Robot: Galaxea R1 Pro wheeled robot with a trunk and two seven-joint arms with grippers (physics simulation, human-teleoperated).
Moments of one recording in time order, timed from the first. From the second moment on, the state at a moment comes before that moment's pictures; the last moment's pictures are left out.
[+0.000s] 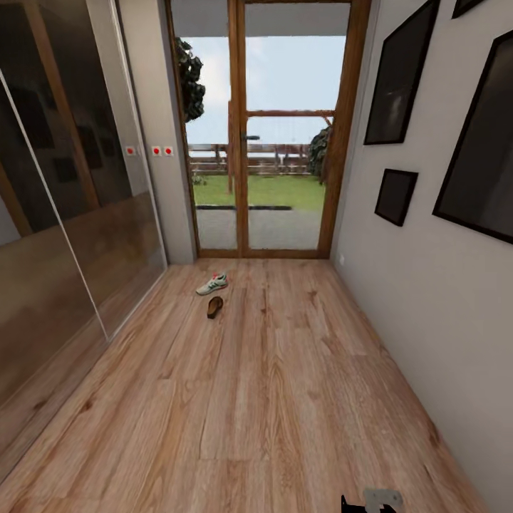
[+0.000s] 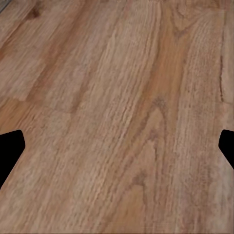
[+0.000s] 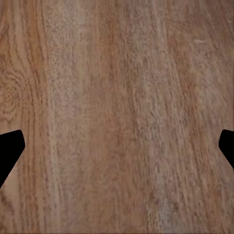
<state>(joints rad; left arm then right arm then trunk) -0.15 0.11 0.27 -0.33 0.03 -0.50 -0.01 -0.41 0.00 0.12 -0.03 -0.13 -0.42 -0.17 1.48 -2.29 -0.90</state>
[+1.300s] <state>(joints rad) -0.15 0.11 0.27 -0.33 0.03 -0.50 -0.01 -0.41 0.00 0.12 -0.03 -0.13 -0.42 -0.17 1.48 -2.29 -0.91</state>
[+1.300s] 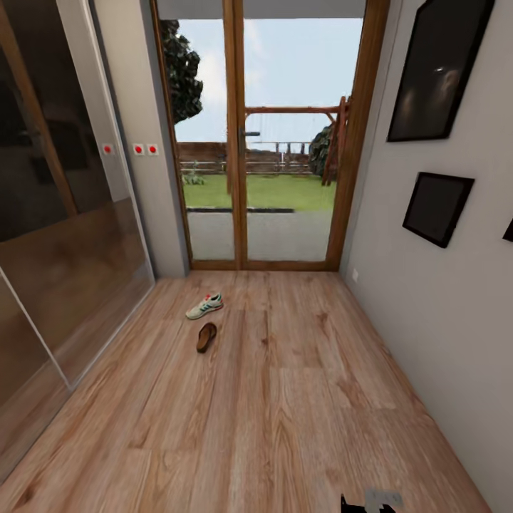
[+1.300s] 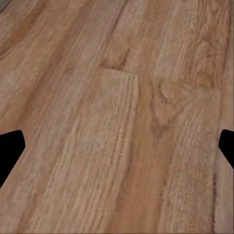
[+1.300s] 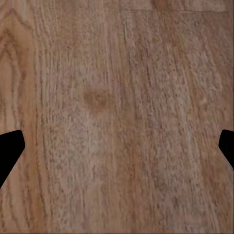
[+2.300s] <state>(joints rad) -0.15 0.11 0.27 -0.33 0.03 -0.50 -0.01 -0.41 0.00 0.12 -0.03 -0.13 -0.42 -0.17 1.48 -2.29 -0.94</state>
